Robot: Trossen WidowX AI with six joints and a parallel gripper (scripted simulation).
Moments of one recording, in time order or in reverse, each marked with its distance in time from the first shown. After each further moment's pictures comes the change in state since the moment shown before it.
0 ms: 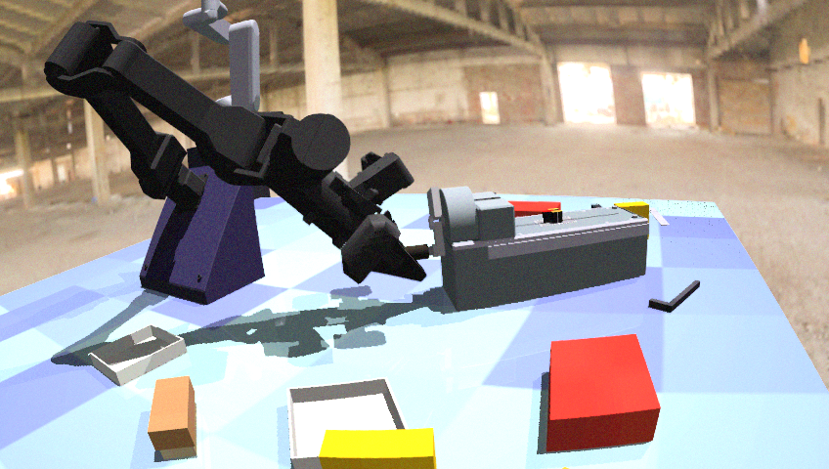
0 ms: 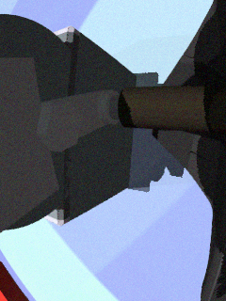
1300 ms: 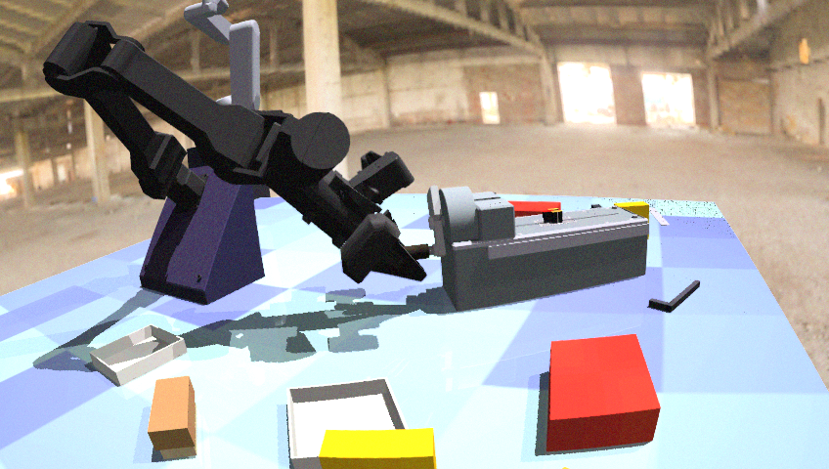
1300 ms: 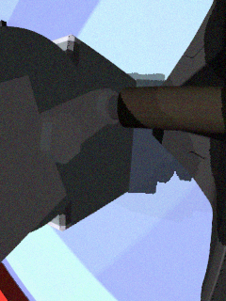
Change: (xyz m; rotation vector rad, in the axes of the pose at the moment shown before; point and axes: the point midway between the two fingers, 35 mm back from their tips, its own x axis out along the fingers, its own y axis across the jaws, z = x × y) arm -0.001 -0.004 0.001 0.002 0.001 -0.001
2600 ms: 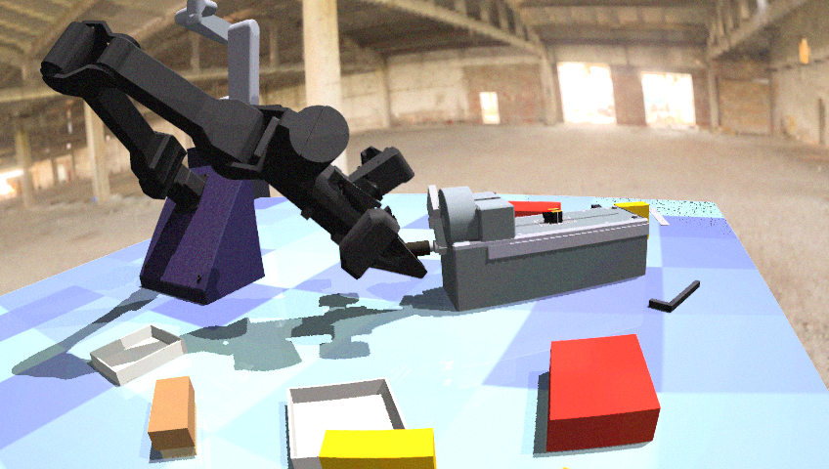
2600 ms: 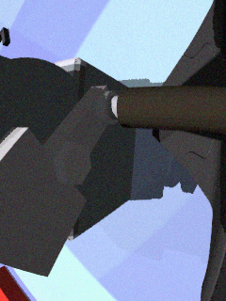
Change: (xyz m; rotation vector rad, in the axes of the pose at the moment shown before) arm -0.005 -0.008 0.004 -0.001 0.003 -0.006
